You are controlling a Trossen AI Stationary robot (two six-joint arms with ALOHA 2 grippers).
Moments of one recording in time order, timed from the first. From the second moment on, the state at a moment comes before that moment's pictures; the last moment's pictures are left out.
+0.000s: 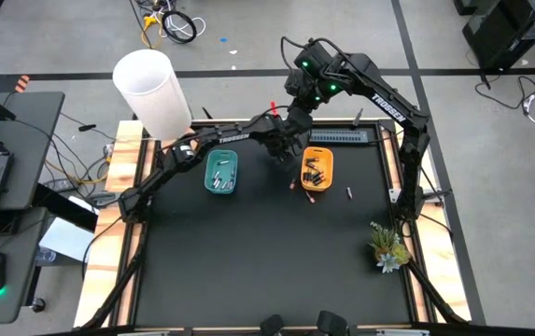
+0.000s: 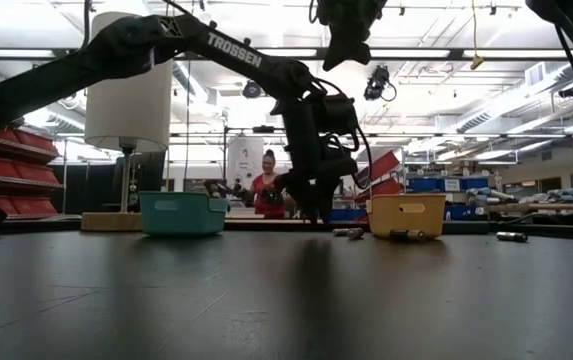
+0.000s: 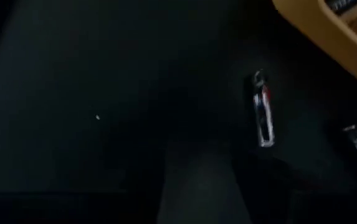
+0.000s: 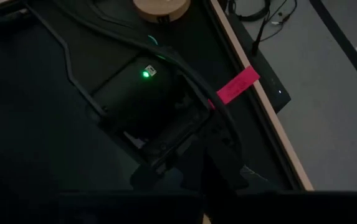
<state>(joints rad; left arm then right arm) 0.40 2.46 2.22 -1.02 -0.02 -0.11 -0.56 1.94 2.35 -1.36 -0.20 -0.12</state>
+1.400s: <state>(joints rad) 0.31 2.06 2.22 -1.13 -0.22 0.00 -0.28 1.46 2.35 -1.27 0.26 0.00</state>
